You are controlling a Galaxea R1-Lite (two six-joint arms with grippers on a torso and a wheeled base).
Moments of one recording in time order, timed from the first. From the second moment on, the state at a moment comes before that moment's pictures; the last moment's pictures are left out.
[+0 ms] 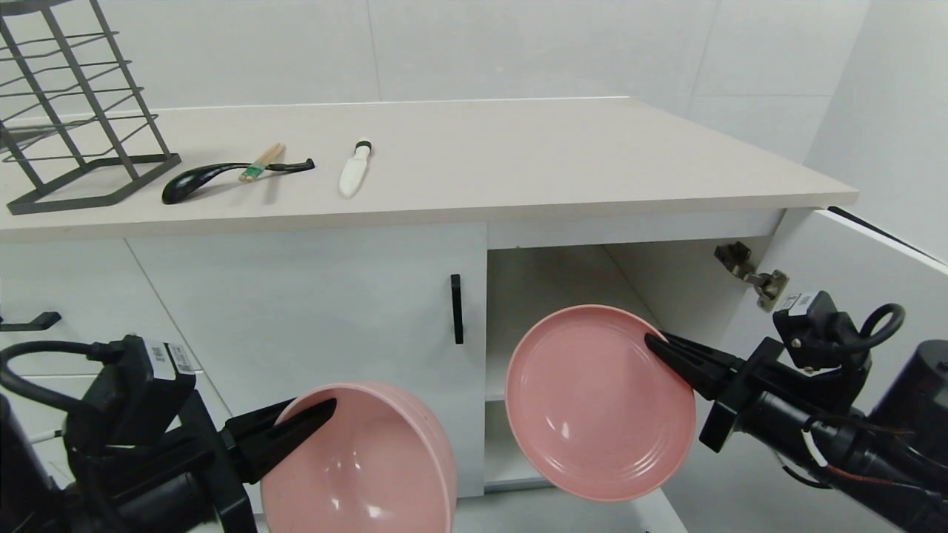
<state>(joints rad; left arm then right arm) -0.56 1.27 -0.11 -1.00 -0.20 0.07 0.49 1.73 -0.11 -1.57 0.18 -0.03</state>
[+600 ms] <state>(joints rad) -0.57 1.27 -0.11 -1.00 -0.20 0.07 0.49 1.74 -0.10 -1.57 0.18 -0.03</state>
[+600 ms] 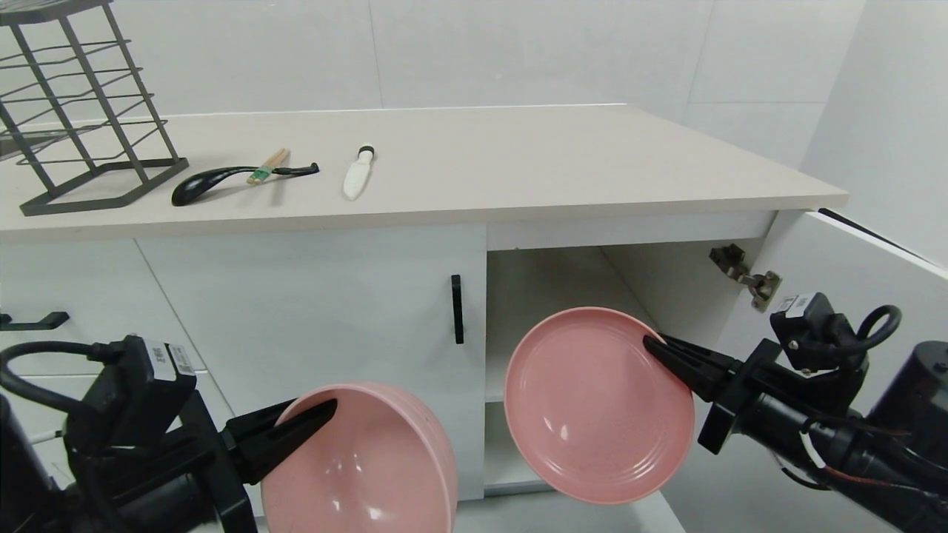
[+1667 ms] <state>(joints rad) -0.57 1.28 -0.07 -1.01 -0.20 0.20 0.47 1.81 -0.01 -1.57 0.17 -0.03</state>
